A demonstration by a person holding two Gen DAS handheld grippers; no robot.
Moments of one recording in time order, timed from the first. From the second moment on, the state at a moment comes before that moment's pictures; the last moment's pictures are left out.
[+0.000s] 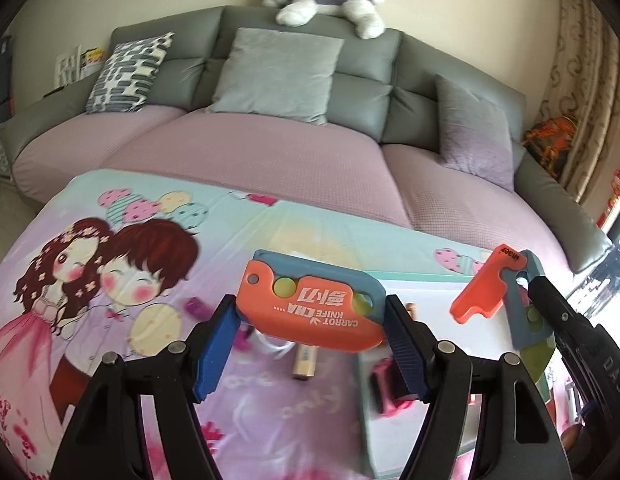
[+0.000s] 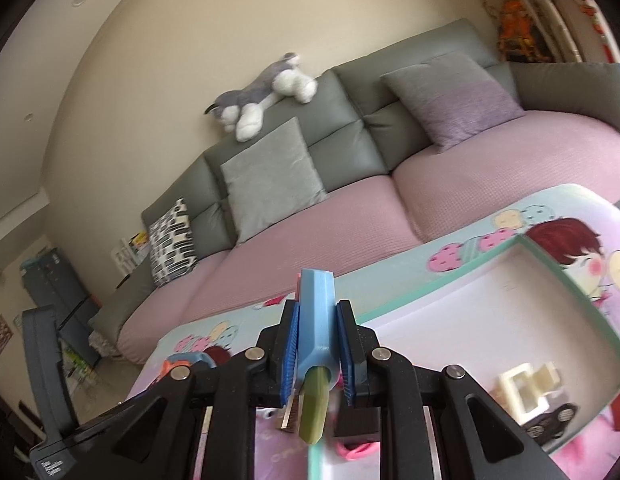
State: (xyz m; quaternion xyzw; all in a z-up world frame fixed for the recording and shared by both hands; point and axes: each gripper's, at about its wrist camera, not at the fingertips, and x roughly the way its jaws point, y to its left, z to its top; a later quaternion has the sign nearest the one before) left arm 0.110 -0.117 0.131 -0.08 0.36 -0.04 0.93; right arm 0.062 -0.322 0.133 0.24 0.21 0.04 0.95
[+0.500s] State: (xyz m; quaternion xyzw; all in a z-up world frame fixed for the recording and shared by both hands) left arm 0.109 -0.207 0.119 -0.03 0.36 -0.12 0.93; right arm 0.045 -0.394 0.132 0.23 0.24 -0.11 0.94
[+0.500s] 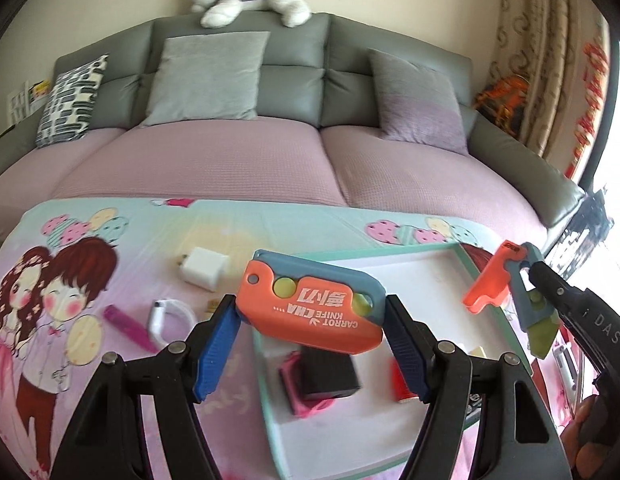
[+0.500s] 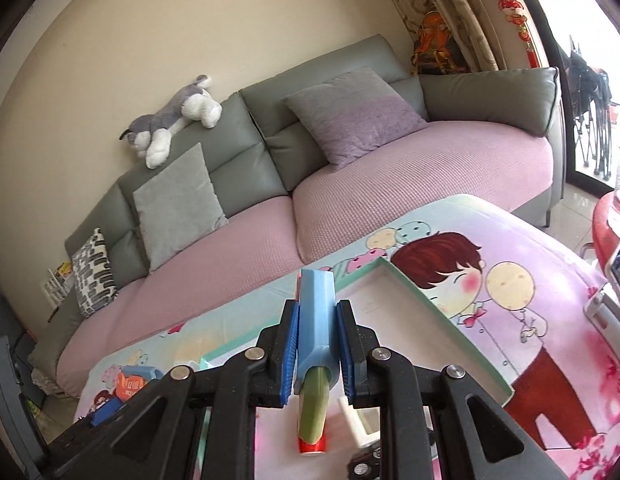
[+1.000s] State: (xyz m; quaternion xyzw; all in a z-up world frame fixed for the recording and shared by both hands) left arm 0.126 -0.258 0.087 0.00 0.38 -0.15 0.91; right arm 0.056 -0.417 0.096 0.24 0.28 -0.13 0.92
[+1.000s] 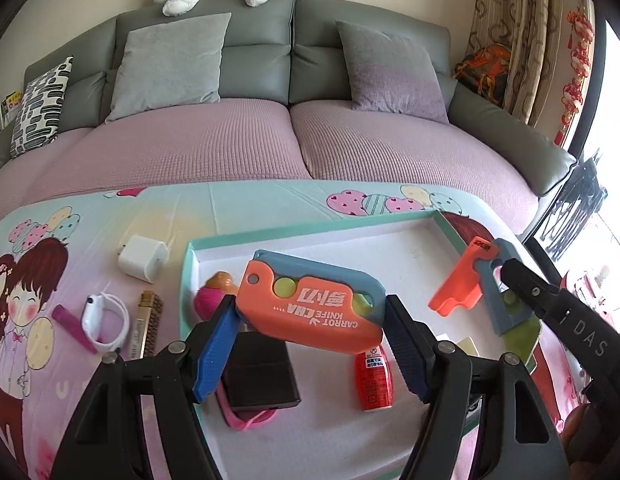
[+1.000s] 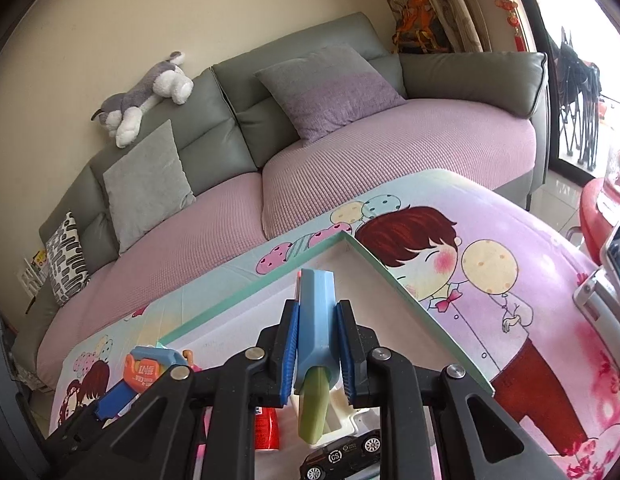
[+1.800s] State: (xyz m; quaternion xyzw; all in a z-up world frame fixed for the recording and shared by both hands) left arm 0.135 -0.265 0.063 0.02 0.42 -0.13 0.90; right arm 0.077 -0.417 0.068 0.23 0.34 -0.13 0.90
